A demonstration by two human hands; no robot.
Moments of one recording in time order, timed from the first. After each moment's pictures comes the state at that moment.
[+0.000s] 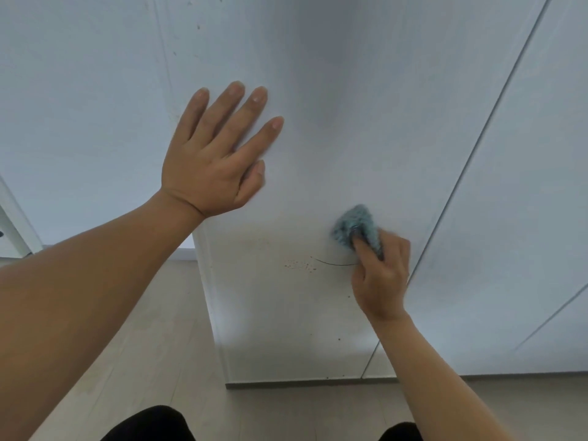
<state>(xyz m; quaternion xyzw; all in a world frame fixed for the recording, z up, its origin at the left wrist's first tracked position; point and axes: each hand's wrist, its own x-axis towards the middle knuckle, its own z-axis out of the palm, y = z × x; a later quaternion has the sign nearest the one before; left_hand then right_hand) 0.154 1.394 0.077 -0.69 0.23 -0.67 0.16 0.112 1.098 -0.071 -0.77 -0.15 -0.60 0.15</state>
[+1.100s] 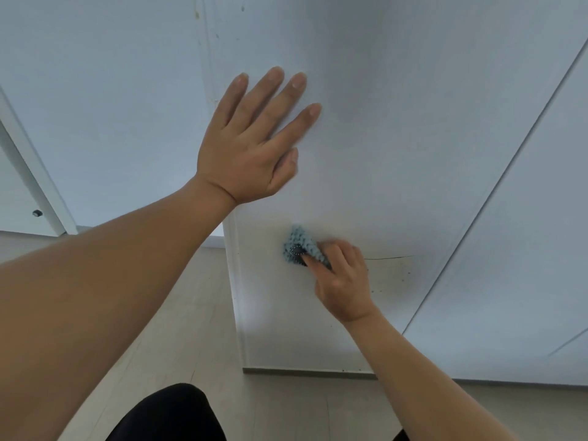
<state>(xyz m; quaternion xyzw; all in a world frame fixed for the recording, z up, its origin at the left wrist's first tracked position) 0.151 1.393 0.077 -0.69 0.22 -0.68 0.15 0.109 1.181 -0.093 -0.78 -0.30 -0.53 0.11</state>
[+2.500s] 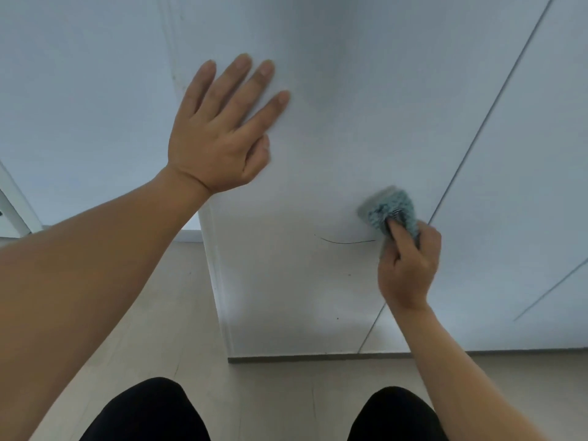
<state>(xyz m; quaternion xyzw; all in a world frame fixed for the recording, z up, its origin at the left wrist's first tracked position) 0.151 1.394 0.075 -0.68 0.22 -0.68 0.15 0.085 1.076 -0.073 -0.77 -0.08 -0.60 0.22</state>
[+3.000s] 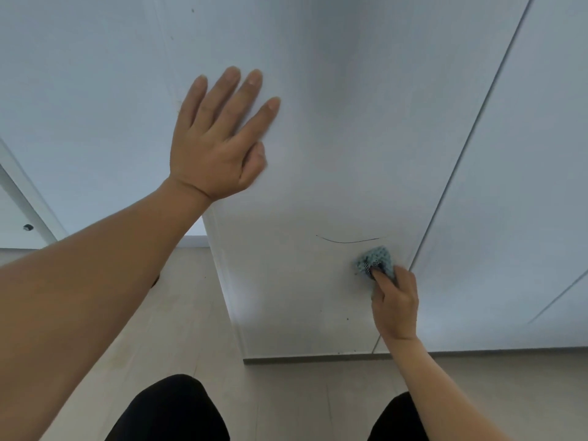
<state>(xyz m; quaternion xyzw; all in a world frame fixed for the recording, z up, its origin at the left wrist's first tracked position) 0.152 1.394 0.074 -0.68 0.22 -0.68 0.15 0.084 1.062 -0.181 -0.86 -0.07 -0.47 0.21</state>
